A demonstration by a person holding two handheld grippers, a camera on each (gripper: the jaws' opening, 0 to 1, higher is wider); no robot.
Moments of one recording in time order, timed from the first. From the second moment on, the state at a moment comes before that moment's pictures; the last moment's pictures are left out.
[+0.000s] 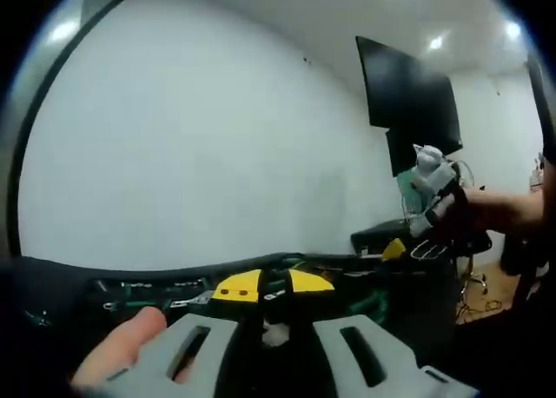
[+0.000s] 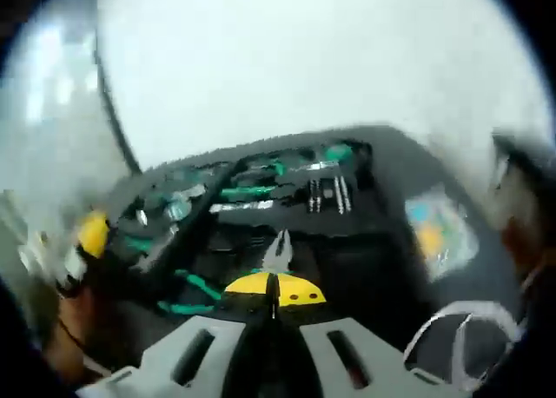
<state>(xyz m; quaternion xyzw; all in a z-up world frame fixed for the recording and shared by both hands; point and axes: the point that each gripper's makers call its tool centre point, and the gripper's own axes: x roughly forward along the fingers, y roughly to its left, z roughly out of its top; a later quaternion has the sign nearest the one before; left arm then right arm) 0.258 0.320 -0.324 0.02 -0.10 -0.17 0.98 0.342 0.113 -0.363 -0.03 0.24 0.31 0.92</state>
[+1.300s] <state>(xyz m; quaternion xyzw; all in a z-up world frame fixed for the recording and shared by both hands) 0.261 0.316 -0.329 0.03 -0.09 -0.17 0.98 0.319 0.170 -0.361 -0.34 0.08 0.65 0.68</state>
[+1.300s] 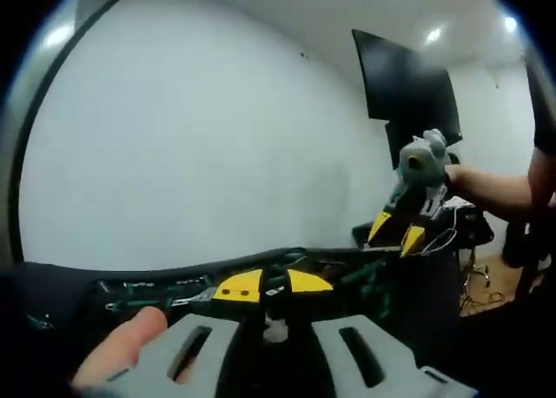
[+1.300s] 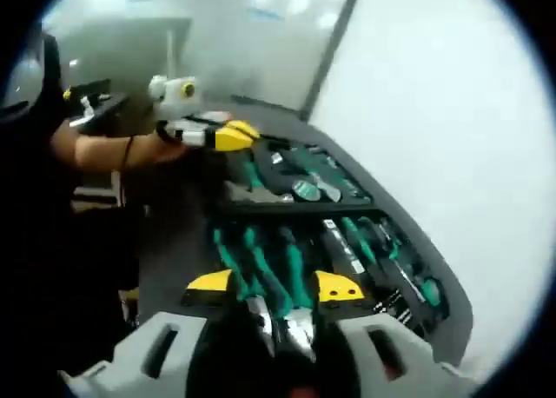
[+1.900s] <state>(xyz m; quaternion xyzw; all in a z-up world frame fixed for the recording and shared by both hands) 0.261 0.315 -0.333 0.04 -0.08 -0.17 0.98 0.333 0.194 -0.401 -0.37 0.28 0.70 0.54</state>
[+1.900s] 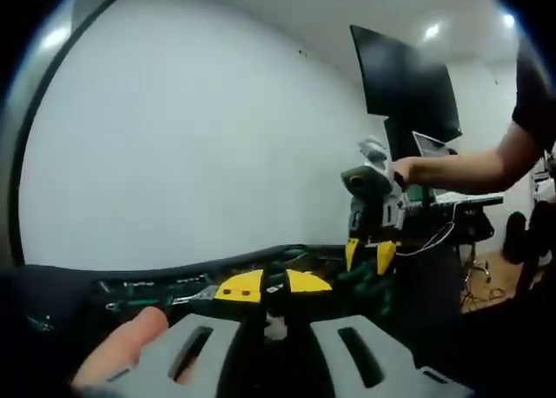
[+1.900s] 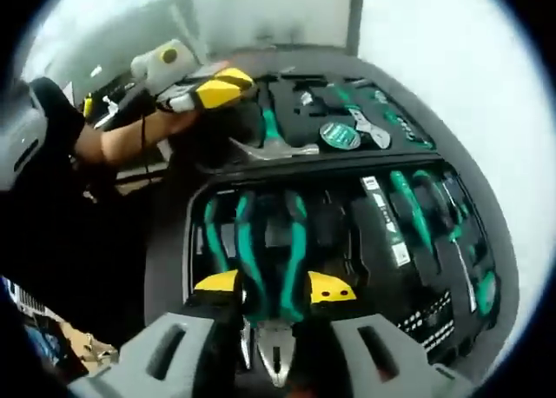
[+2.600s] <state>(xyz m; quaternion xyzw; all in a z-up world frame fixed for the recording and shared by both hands) 0.263 0.315 -0.338 0.06 -0.08 -0.17 0.98 0.367 0.214 -0.412 -0.50 0.19 0.67 0.52</state>
